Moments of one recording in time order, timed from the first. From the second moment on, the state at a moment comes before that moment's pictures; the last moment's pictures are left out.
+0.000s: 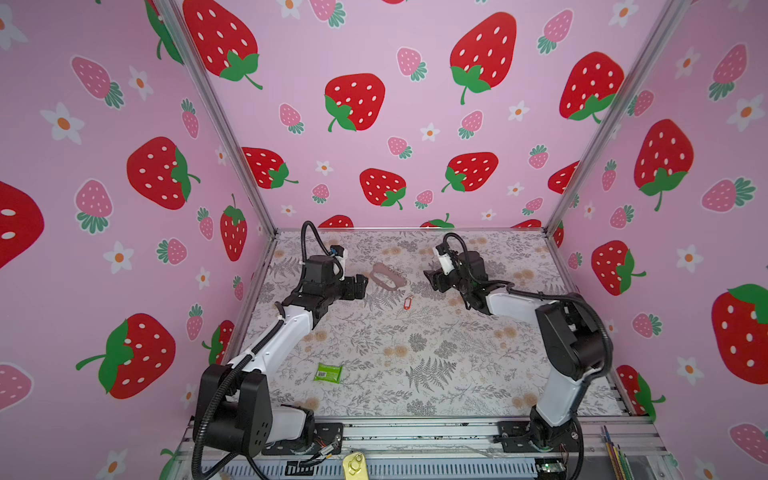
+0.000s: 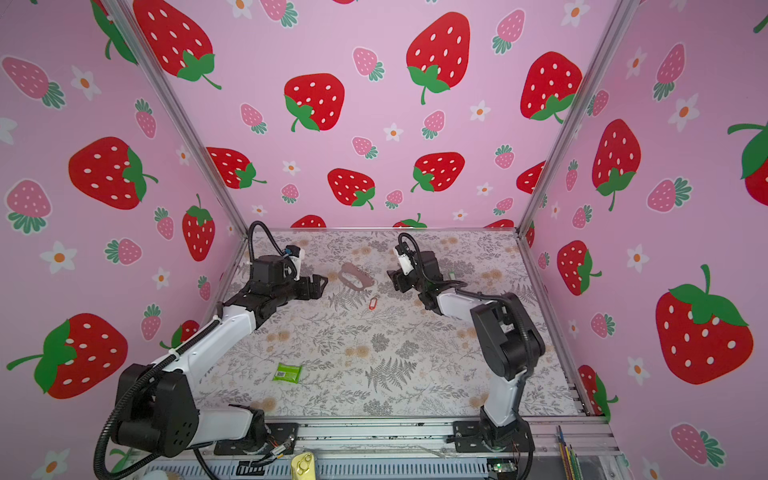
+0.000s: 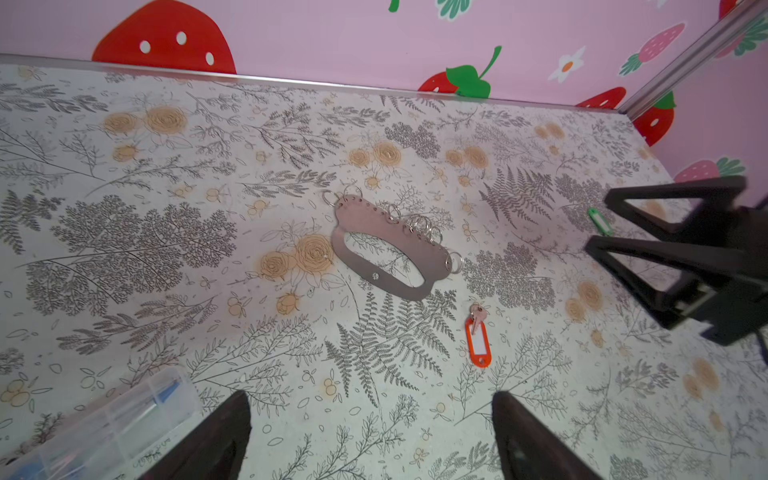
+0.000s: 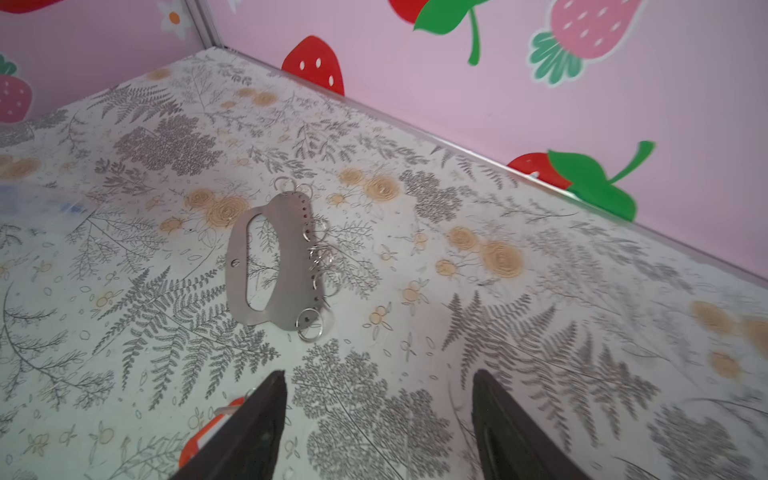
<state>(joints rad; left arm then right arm) -0.19 1.34 0.91 -0.22 0.20 -0.17 0.57 1.90 1.13 0.31 -0.16 -0.09</state>
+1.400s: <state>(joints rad) -0.19 1.27 0.89 -0.36 0.17 -0.16 0.83 2.23 1.42 0.09 -0.27 -0.04</state>
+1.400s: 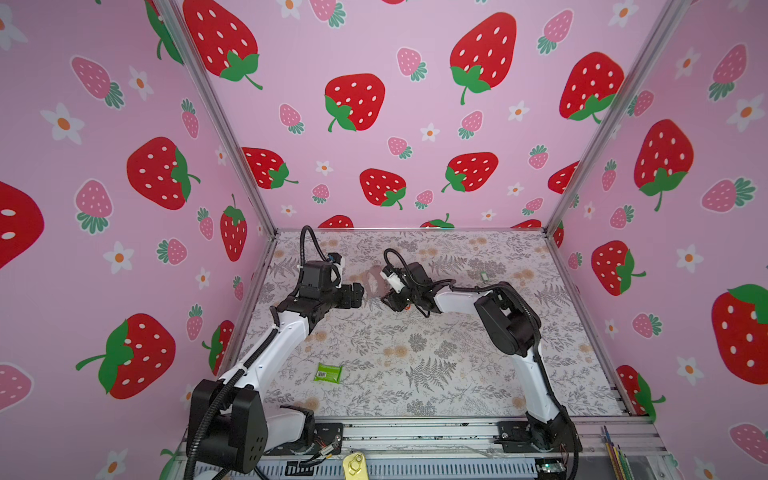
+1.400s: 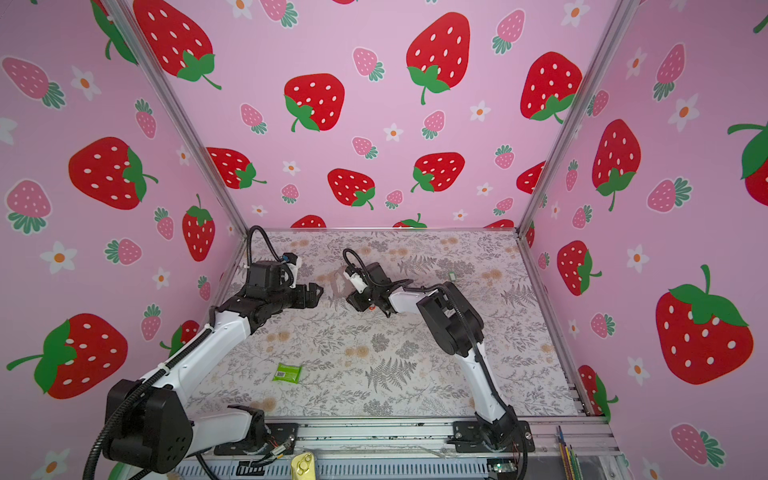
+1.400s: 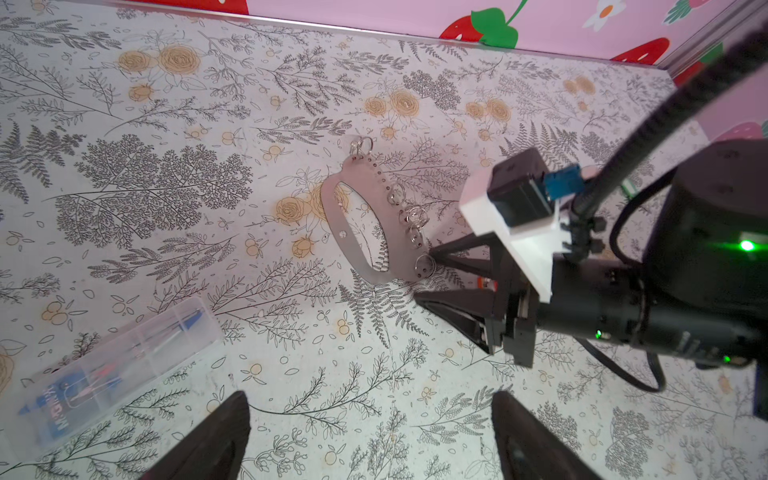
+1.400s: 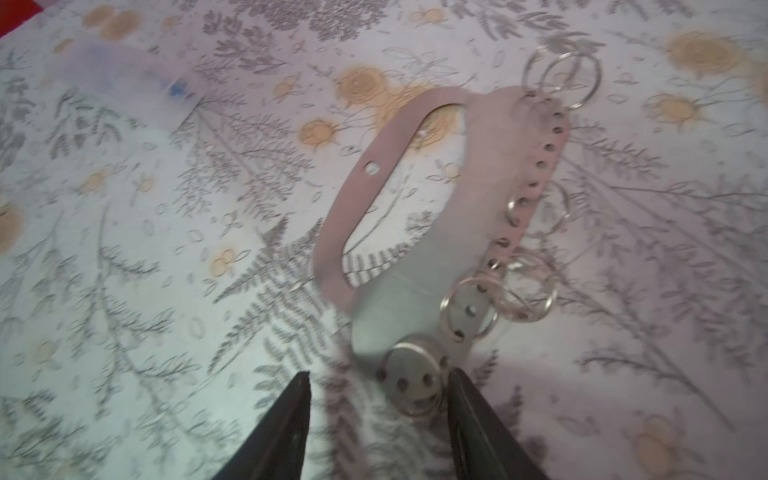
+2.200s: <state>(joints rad) -0.19 1.25 0.88 -0.37 0.11 -0.09 0.84 2.08 1.20 0.28 -0.25 -0.02</state>
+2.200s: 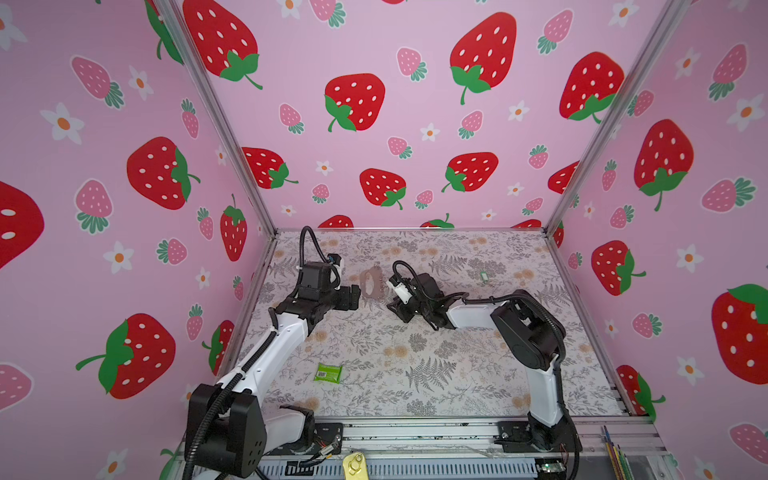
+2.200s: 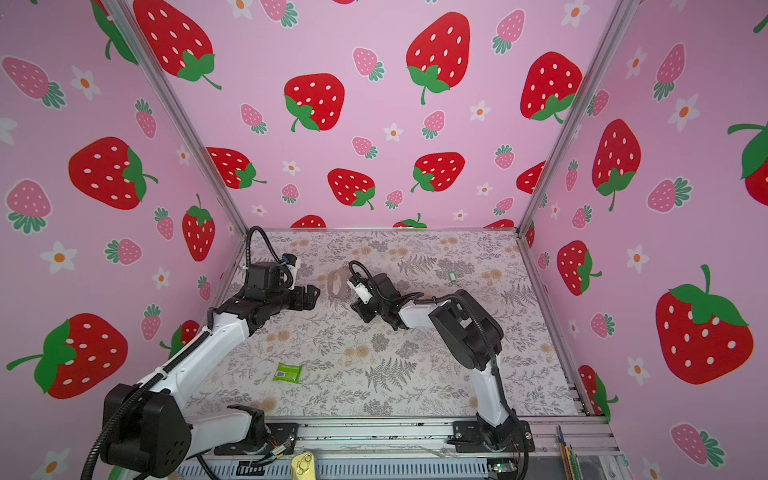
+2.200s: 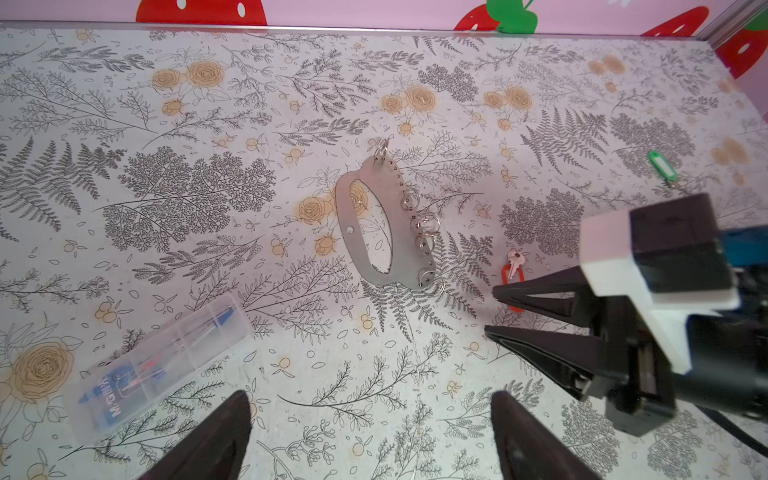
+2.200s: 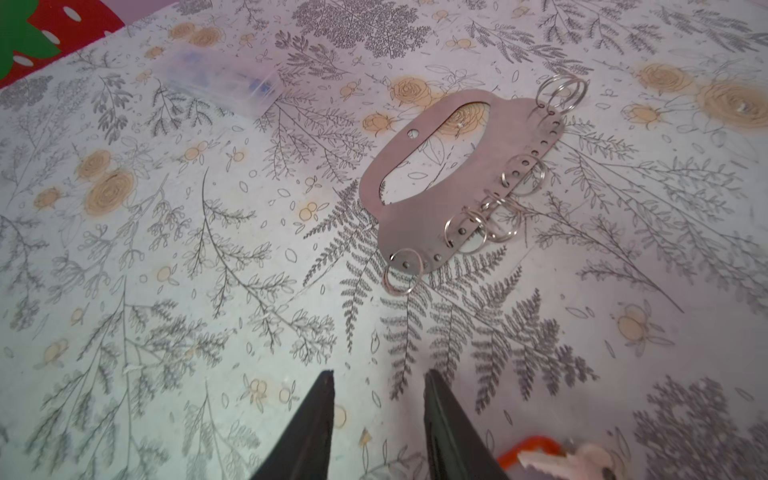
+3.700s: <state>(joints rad) -0.19 1.25 0.86 -0.36 0.12 -0.09 0.83 2.27 1.37 0.32 -0.28 0.25</state>
